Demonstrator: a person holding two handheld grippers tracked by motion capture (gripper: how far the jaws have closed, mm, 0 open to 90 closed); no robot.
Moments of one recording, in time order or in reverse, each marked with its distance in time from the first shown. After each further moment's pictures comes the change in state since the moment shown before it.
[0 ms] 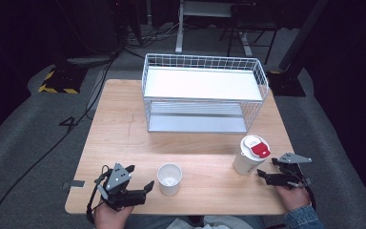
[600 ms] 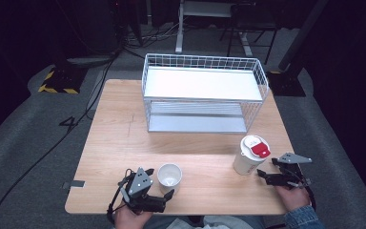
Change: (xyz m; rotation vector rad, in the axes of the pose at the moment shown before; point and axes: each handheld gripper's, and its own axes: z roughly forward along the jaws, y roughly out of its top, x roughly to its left) left arm -0.025 -0.007 0.046 -0.024 -0.109 0.052; right arm 0.000 0.000 0.000 -0.001 0.000 0.000
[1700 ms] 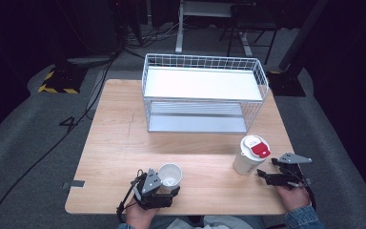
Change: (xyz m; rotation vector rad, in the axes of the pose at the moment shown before) left arm 0.004 -0.022 0.040 0.033 0.011 0.028; right arm 0.000 0.000 0.000 -0.003 0.004 -0.002
